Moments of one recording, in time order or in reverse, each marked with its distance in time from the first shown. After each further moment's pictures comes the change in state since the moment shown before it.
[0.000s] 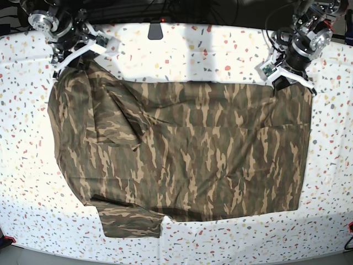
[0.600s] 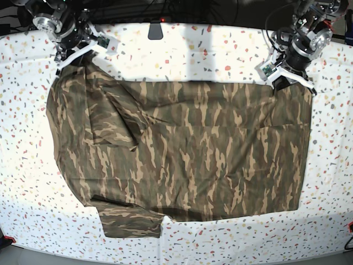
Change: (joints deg) left arm 0.0 0.0 0.0 0.0 0.0 0.0 0.0; right arm 3.9 -0.4 -6.0 -6.4 2.6 -0.4 2.1
